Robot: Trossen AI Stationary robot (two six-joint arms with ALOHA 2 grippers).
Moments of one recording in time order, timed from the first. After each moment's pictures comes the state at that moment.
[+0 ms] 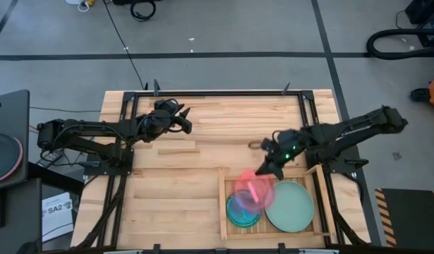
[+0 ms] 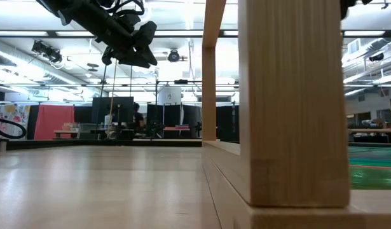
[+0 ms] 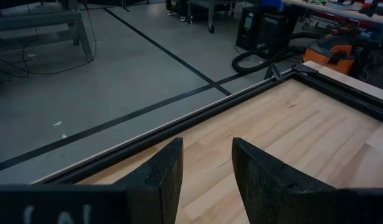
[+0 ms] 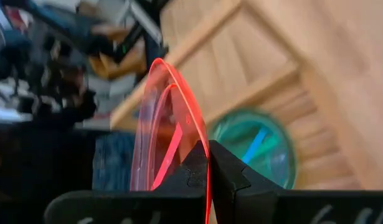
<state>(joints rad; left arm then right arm) 0.17 1.15 0.69 0.08 -0.70 -0.35 0.20 1.03 0.77 -0.29 -0.28 0.88</state>
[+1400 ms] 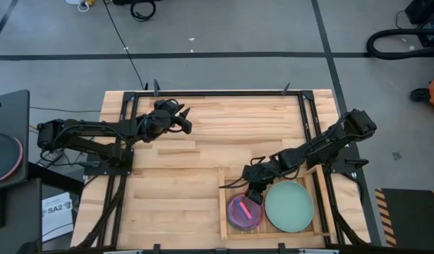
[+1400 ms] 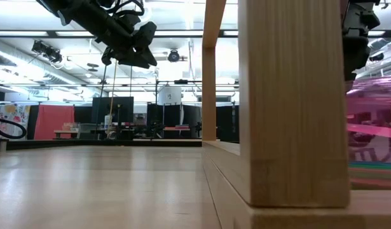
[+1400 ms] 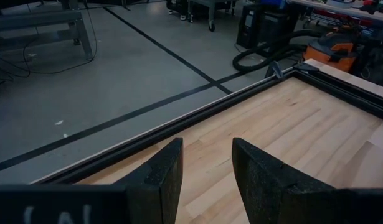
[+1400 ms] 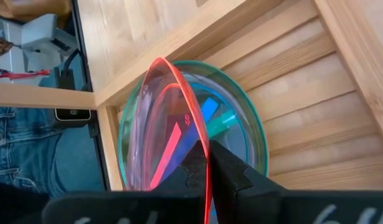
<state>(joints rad) 0.17 1.15 0.69 0.07 -0.70 -0.35 0.34 1.54 0.77 -0.07 -0.21 0.86</state>
